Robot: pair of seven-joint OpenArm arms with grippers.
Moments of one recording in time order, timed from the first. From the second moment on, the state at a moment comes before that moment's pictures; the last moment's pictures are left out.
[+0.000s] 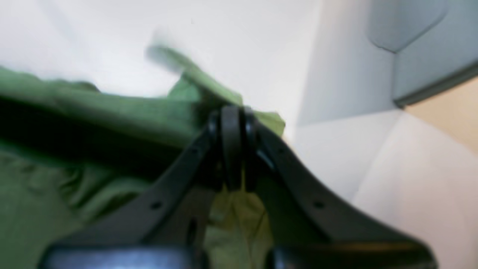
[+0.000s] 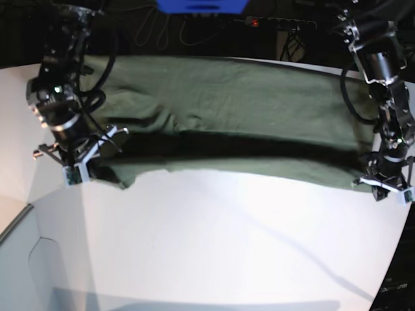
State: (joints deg) left arm -9.6 -15.5 -26.4 63.1 -10.6 -14.9 12.7; right arm -11.0 -3.3 19.1 108.4 -9.1 31.1 -32.3
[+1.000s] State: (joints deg) left arm 3.0 -11.4 -31.7 70.7 -10.6 -14.8 12.8; right arm -34.1 -5.2 18.8 113.1 -9.0 31.1 -23.2
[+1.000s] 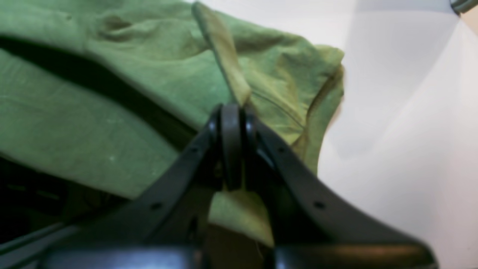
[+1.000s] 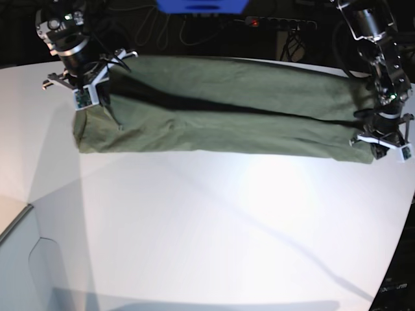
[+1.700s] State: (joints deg) left arm 8.3 -10.9 -31.8 70.7 -10.6 -14.7 12.6; right arm -36.9 -5.5 18.9 105.5 -9.0 31.1 -23.3
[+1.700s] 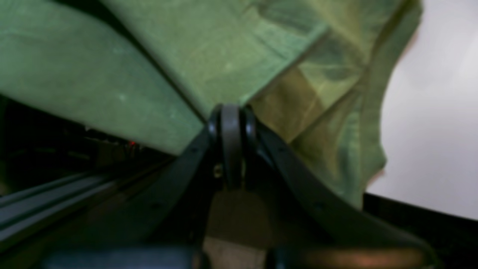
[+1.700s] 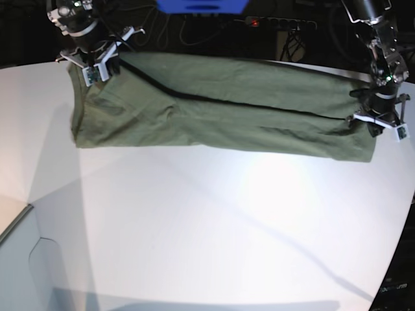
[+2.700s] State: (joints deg) left arm 9.3 -11.3 -38.6 67.7 -10.4 -14.5 12.7; right arm -29.6 -8.3 27.0 103.9 -9.0 31.1 -23.4
